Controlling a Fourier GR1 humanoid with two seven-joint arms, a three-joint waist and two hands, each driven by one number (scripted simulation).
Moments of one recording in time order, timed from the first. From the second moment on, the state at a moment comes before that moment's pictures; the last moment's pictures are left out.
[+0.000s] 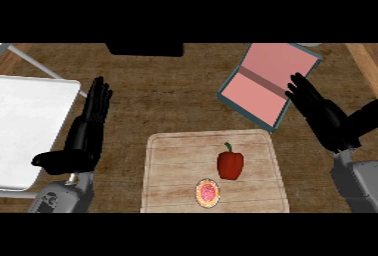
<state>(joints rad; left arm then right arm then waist) -0.18 0.26 -0.25 -1.58 0.19 0.36 -0.12 -0.28 -0.43 0.13 -1.38 -0.45 0.08 0.09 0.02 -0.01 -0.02</state>
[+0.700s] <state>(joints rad) -0.18 0.43 -0.32 -1.58 0.14 0.13 -0.09 -0.49 -0.59 0.19 -1.69 -0.23 0.30 -0.12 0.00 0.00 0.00</state>
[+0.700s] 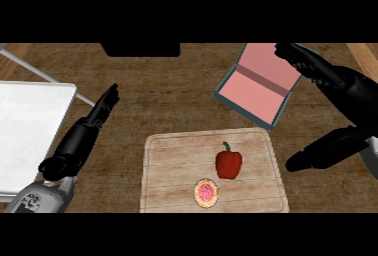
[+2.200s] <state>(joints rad) -0.17 0.40 -0.27 -1.59 0.13 0.03 -0.07 -0.58 -0.55 0.76 -2.19 0.40 0.73 0.44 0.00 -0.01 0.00</state>
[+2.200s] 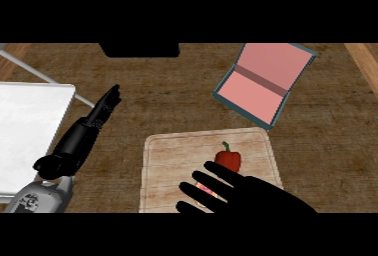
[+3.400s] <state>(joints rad) -0.17 0.33 -0.19 -1.58 0.05 -0.04 -0.09 -0.49 -0.36 0.92 -2.04 0.76 0.74 0.52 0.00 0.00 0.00</state>
